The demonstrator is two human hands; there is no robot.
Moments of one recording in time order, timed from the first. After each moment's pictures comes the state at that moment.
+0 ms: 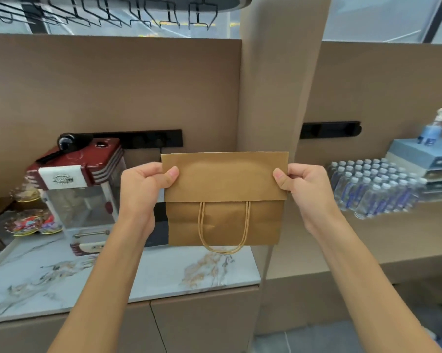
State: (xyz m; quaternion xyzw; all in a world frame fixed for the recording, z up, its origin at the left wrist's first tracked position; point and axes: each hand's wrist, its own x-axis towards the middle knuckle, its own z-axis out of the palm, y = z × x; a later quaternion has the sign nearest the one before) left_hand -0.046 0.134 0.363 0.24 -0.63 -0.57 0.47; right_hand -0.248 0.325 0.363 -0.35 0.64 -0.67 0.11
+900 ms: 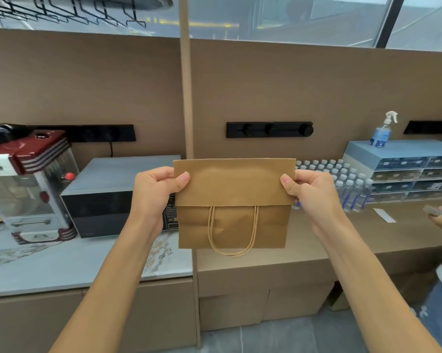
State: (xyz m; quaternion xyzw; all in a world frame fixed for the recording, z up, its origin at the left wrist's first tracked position) left_hand -0.220 0.349 0.351 0.23 -0.61 -0.61 0.45; right_hand -0.423 0.539 0.357 -0.35 0.65 -0.66 0.12
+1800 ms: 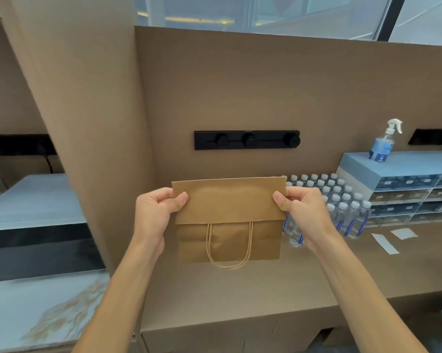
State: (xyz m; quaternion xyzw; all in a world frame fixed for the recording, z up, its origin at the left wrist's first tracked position) left_hand -0.473 0.301 0.298 0.27 -0.59 -0.61 0.45; right_hand -0.678 0.490 0.318 -0.34 0.66 -0.65 0.17
